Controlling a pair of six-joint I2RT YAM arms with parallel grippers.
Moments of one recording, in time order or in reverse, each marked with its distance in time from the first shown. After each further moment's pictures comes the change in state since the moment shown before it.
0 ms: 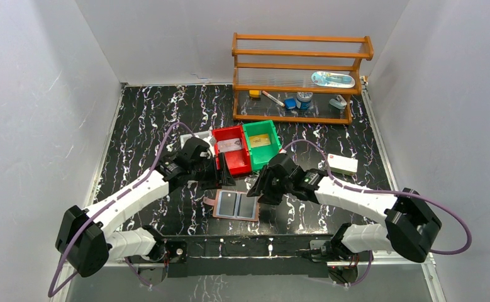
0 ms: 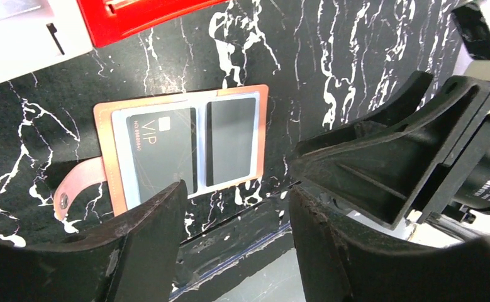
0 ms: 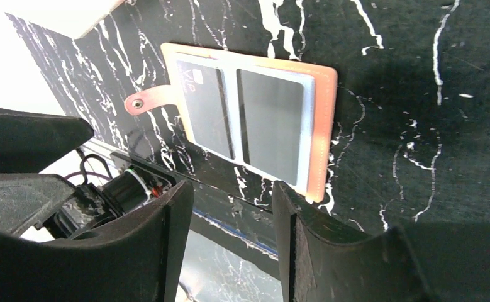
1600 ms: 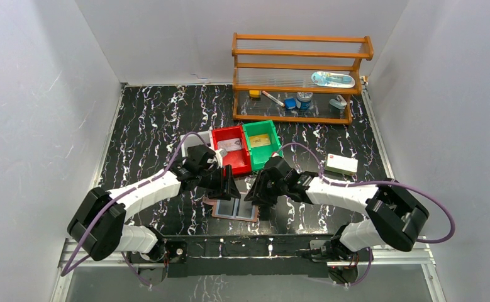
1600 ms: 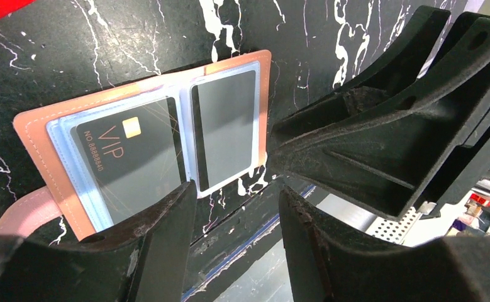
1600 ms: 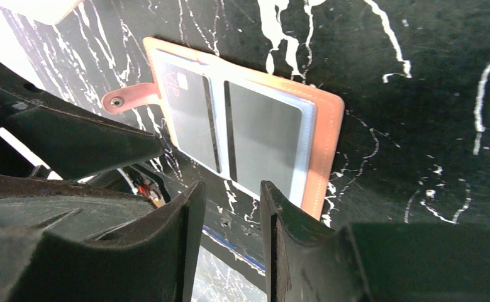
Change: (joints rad) left arm 0.000 0.149 -0.153 0.250 0.219 0.042; right arm 0.005 0.113 -0.064 0.177 -0.054 -0.042
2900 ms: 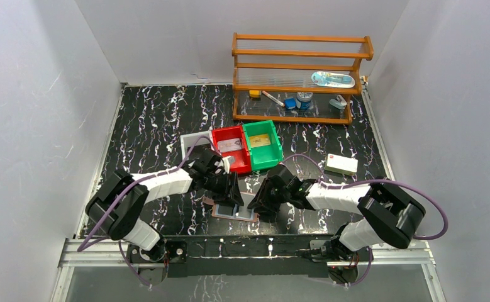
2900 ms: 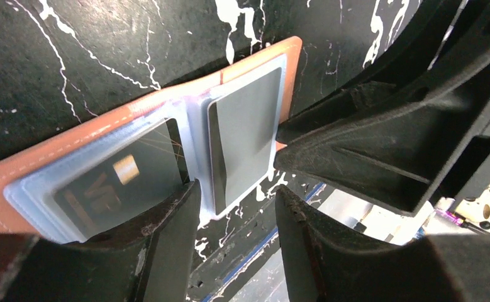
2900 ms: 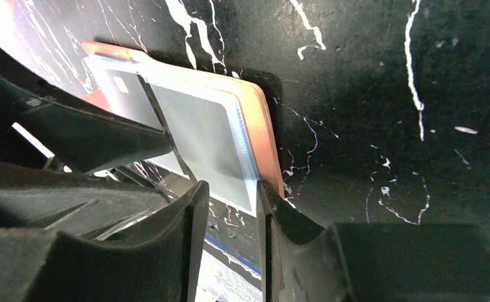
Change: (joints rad) left arm -0.010 0.175 -0.013 0.099 0.106 0.066; right arm 0.002 0.033 -0.125 0.128 -0.026 0.125
